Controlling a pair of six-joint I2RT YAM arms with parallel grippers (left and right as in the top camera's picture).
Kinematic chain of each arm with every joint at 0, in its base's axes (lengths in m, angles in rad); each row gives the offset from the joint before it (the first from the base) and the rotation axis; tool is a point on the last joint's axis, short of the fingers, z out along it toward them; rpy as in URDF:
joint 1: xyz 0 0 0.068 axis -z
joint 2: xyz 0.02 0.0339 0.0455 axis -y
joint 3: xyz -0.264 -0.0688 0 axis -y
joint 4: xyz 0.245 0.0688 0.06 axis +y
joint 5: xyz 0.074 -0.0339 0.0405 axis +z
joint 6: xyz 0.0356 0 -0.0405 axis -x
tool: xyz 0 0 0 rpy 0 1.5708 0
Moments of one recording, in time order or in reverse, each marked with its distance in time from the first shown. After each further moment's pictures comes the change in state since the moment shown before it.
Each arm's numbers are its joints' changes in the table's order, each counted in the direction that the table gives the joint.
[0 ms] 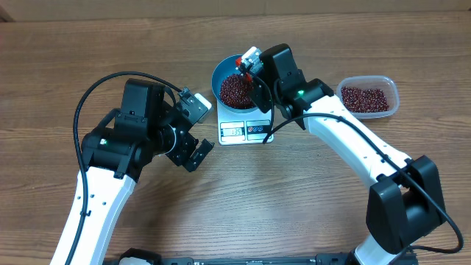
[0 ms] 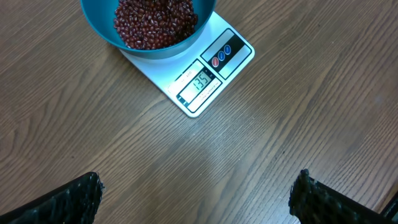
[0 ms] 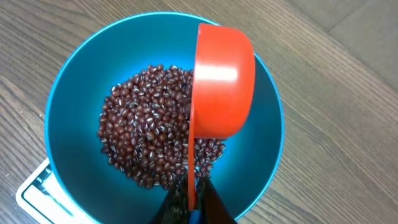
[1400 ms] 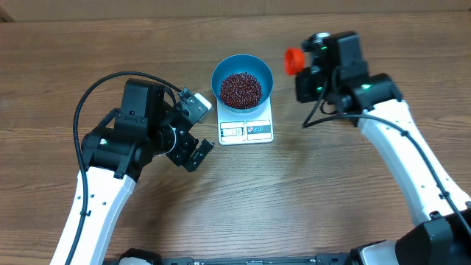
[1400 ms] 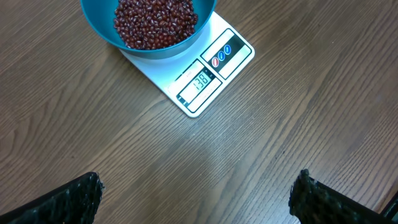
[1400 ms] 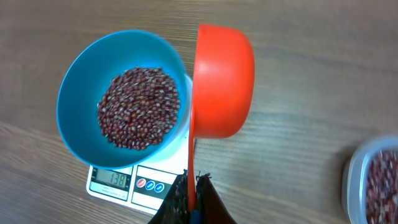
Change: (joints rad) left arm 0.000 0.000 0.000 0.000 0.000 0.000; right arm 0.246 0.222 0.000 0.260 0.175 -0.429
